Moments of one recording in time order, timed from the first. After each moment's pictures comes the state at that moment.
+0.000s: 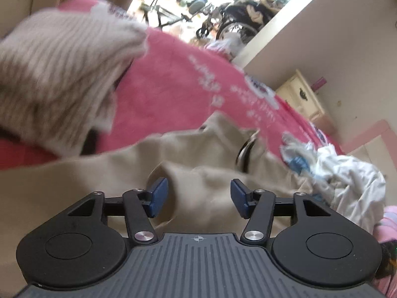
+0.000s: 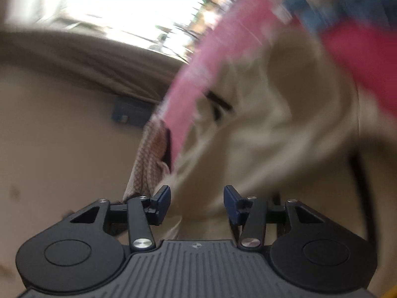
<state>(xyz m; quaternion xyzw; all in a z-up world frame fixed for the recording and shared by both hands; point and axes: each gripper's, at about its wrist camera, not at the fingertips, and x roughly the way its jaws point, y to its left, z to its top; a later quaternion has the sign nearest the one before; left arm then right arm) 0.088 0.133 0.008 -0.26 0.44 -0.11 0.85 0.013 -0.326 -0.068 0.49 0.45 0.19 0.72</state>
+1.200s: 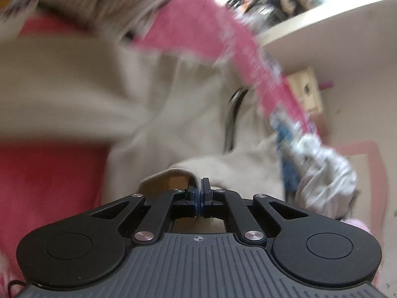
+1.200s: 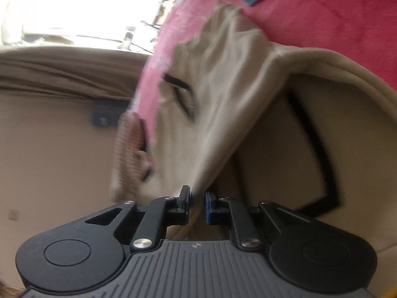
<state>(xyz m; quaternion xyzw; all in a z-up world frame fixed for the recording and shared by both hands) -0.035 0.119 0.014 -0.36 0.52 -0.08 0.77 -0.030 -0.356 -0.089 0.49 0.49 0.15 0.70</state>
